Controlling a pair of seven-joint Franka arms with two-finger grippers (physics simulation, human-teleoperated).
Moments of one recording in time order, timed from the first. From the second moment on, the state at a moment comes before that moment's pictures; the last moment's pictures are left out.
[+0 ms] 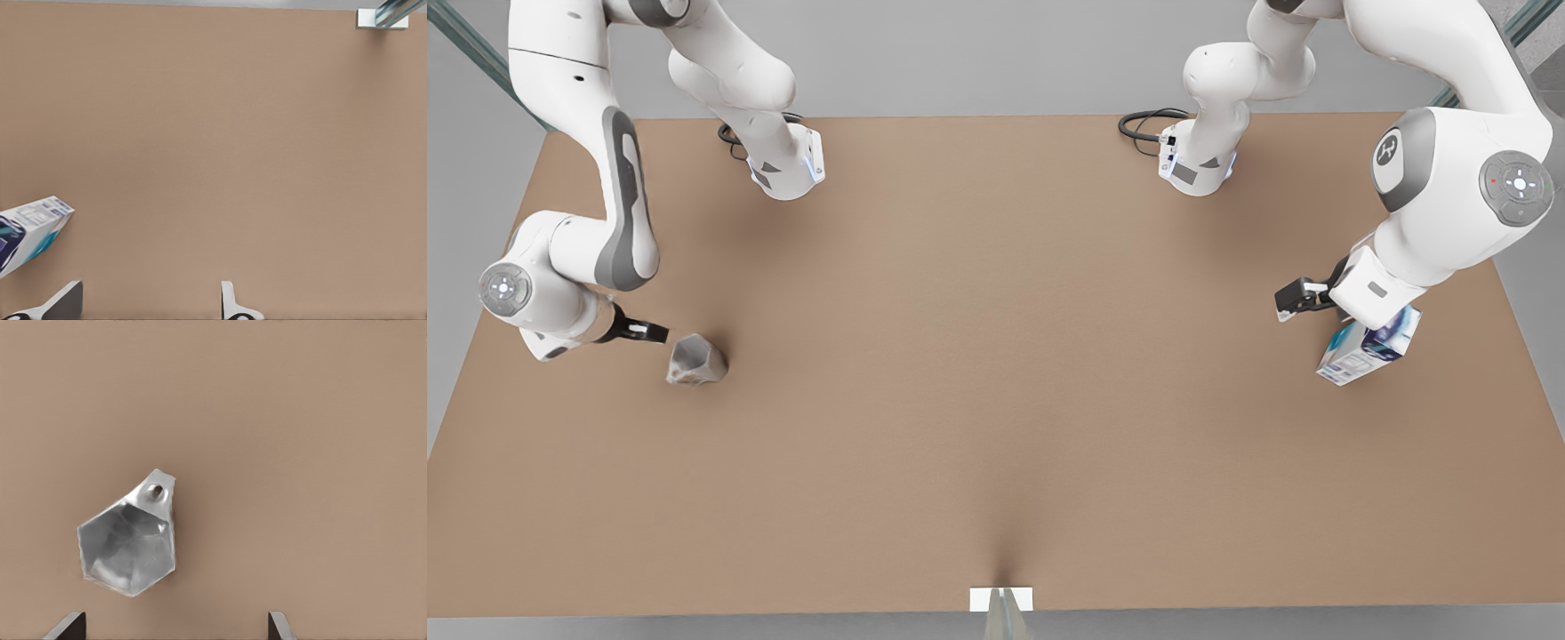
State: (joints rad) left arm -0.01 0.15 -0.09 -1.44 -0.04 1.55 -0.10; right arm -0.28 0.15 0.04 -2.06 -0.13 2.06 -0.01
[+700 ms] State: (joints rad) left arm -0.01 0.14 -0.09 -1.44 -0.04 1.53 -0.10; right arm -0.26 0.25 0.04 -2.16 -0.10 2.21 0.00
